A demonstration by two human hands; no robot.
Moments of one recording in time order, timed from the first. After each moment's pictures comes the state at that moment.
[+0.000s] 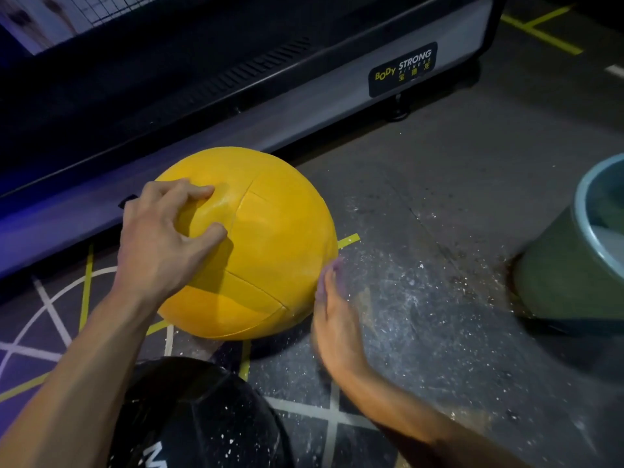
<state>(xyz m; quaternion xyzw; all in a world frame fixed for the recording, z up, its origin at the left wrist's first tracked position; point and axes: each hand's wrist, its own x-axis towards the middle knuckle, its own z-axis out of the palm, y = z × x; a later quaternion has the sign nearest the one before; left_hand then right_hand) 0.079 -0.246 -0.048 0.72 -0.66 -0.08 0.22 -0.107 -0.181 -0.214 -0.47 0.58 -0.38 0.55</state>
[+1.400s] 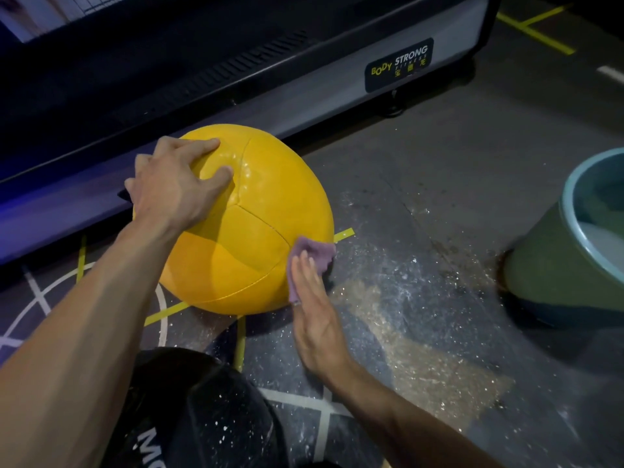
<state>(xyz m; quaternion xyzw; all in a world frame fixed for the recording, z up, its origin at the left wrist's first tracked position) 0.071 -0.310 -0.046 0.76 -0.63 -0.03 0.15 -0.101 -0.176 -0.238 -0.66 0.48 -0.40 0.41</state>
